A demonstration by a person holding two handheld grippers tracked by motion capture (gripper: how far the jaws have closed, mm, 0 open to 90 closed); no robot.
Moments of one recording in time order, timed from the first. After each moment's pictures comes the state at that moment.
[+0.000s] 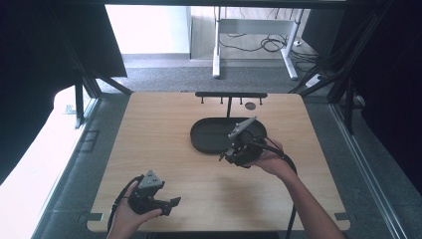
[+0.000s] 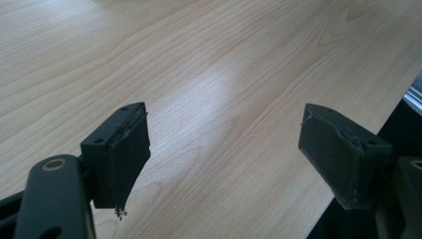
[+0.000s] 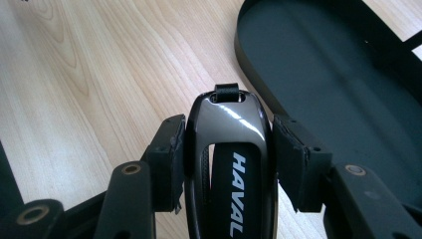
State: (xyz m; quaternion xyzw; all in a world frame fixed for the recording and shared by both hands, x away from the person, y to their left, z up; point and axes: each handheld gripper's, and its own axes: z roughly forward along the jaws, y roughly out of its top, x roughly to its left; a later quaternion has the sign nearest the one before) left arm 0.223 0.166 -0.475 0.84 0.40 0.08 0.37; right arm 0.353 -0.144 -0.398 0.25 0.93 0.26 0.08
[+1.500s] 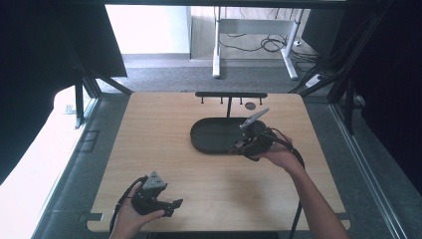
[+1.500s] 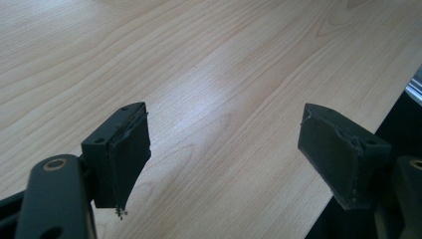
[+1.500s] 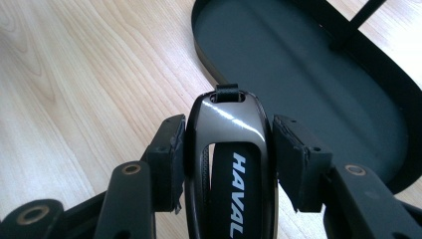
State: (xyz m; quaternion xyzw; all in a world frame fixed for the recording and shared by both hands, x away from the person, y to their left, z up) left arm 0.224 0.159 -0.480 0.85 0.39 0.08 0.36; right arm 0.374 -0.172 -0.394 0.29 0.91 0.27 0.09
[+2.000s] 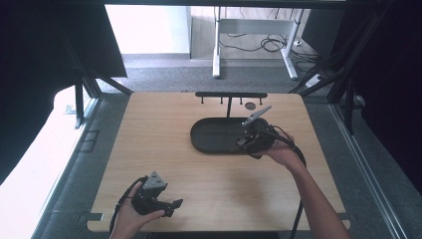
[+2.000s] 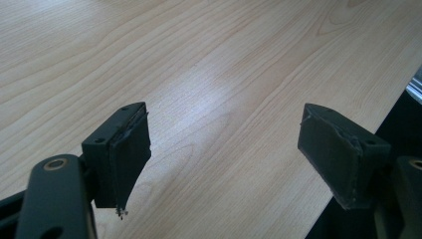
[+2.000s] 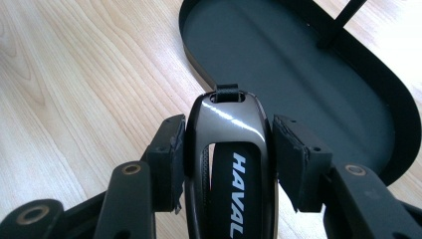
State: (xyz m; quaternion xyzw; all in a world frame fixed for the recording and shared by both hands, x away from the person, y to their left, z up) left arm 0.224 0.159 -0.481 0.85 0.39 0.08 0.35; right arm 0.381 -0.178 -0.393 0.30 0.91 0.27 0.10
